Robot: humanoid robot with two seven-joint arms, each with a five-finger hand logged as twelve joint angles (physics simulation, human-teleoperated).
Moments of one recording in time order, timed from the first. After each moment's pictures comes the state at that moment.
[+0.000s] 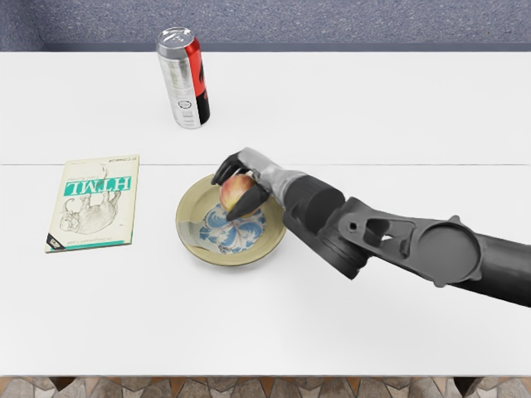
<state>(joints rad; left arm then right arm) -0.04 0.00 -0.08 -0.28 0.22 -0.17 0.38 0.99 -0.17 0.30 1.49 -0.97 -0.40 -0.61</state>
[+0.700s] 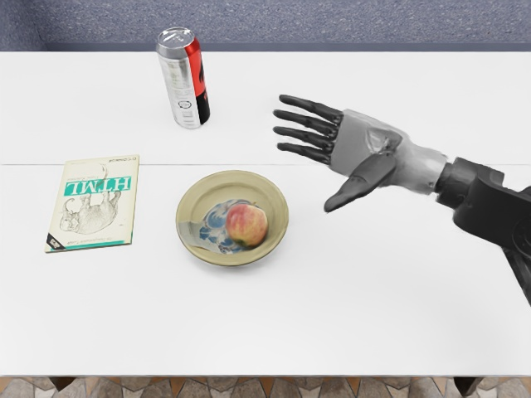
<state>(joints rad) -0.04 0.00 -0.08 -0.28 0.22 -0.17 0.38 0.37 -0.27 1.39 1.55 -0.32 0.57 -0.61</state>
